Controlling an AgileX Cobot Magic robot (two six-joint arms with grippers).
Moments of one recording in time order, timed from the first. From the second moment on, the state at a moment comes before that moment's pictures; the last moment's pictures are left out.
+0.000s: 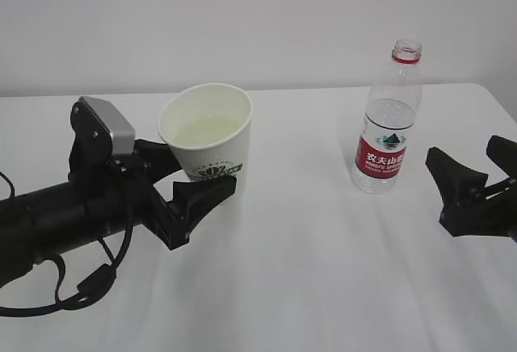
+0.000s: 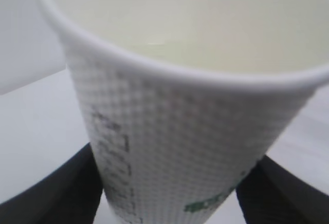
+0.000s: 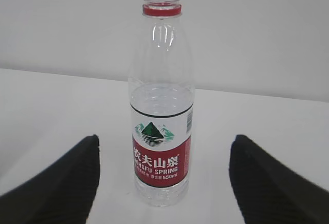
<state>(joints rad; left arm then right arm) -0.47 1.84 -0.53 0.51 -1.11 -0.22 0.33 1.50 -0.16 0.14 -1.14 -0.09</state>
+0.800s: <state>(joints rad) -0.47 1.84 -0.53 0.21 -1.11 -0.09 0.33 1.50 -0.16 0.14 -1.14 -0.09</state>
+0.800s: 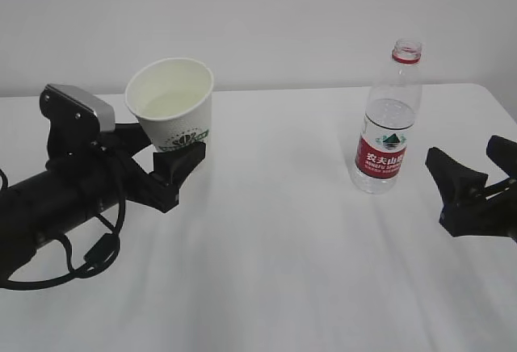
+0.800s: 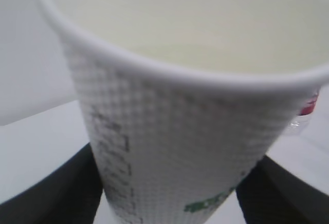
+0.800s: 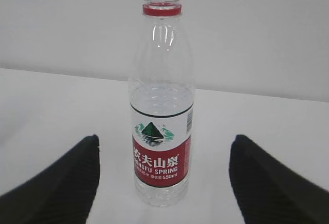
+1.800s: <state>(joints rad) -0.23 1.84 -0.53 0.17 -1.11 -0.06 0.33 1.50 -0.16 0.14 -1.14 -0.09</state>
